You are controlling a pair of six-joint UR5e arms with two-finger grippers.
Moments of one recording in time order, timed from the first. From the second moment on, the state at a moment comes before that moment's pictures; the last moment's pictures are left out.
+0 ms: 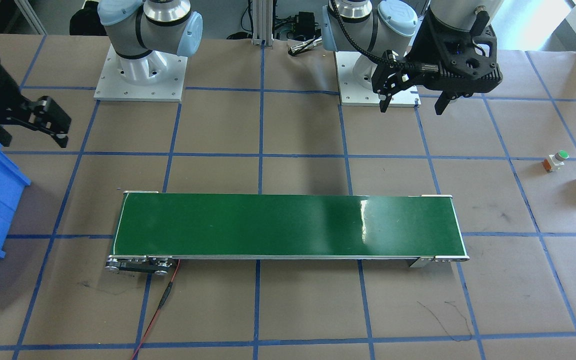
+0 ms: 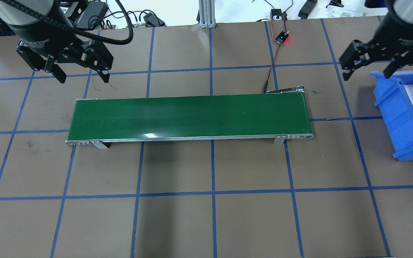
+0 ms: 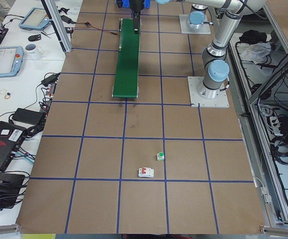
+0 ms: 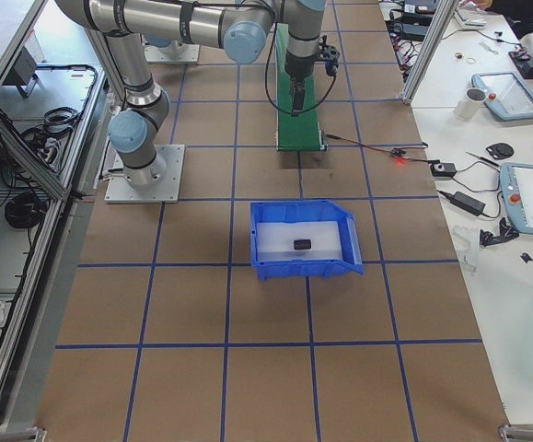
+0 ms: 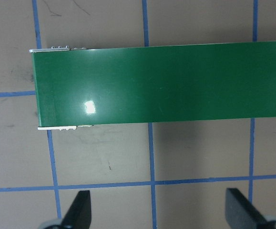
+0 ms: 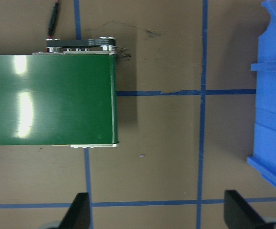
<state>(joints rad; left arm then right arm) -1.57 -1.55 -1.46 -1.70 1.59 0.04 1.35 -1.56 1.59 -1.58 -1.60 -0.22</state>
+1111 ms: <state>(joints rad) -1.57 -1.55 -1.46 -1.70 1.59 0.04 1.61 -1.60 1.58 -1.59 -1.47 0.02</state>
